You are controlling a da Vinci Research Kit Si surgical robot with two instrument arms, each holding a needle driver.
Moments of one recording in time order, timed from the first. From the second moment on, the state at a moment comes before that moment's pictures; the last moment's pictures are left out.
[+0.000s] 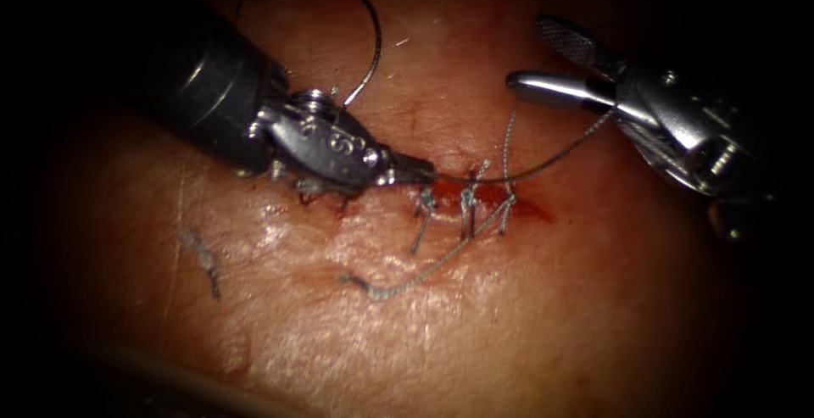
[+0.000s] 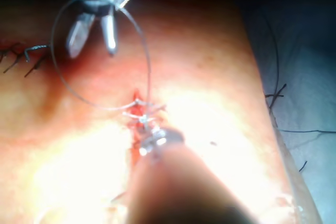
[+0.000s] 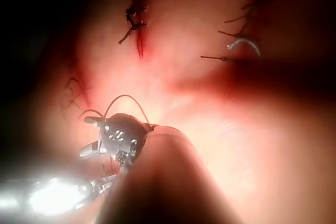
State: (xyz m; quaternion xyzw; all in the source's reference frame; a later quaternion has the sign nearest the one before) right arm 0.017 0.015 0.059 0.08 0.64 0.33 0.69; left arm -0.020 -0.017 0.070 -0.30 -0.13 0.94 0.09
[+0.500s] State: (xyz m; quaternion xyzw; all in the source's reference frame) right arm 0.023 0.013 0.061 0.27 0.55 0.12 0.78; left arm -0.023 -0.017 0.073 -0.30 -0.14 0.94 0.08
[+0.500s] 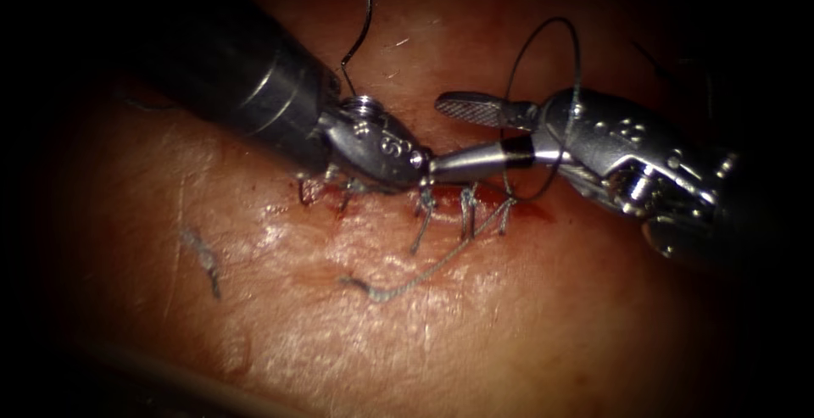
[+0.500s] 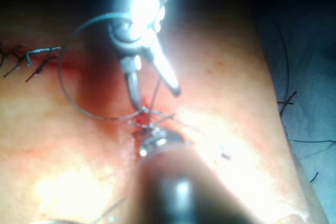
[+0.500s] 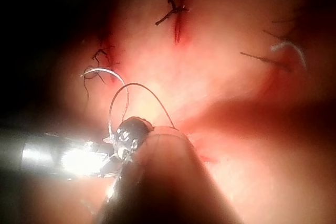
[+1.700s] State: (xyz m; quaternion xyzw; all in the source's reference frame) right arm 0.030 0.003 0.071 0.25 0.38 -0.08 0.89; left arm -0.019 -0.018 0.074 -0.31 -0.14 0.94 0.06
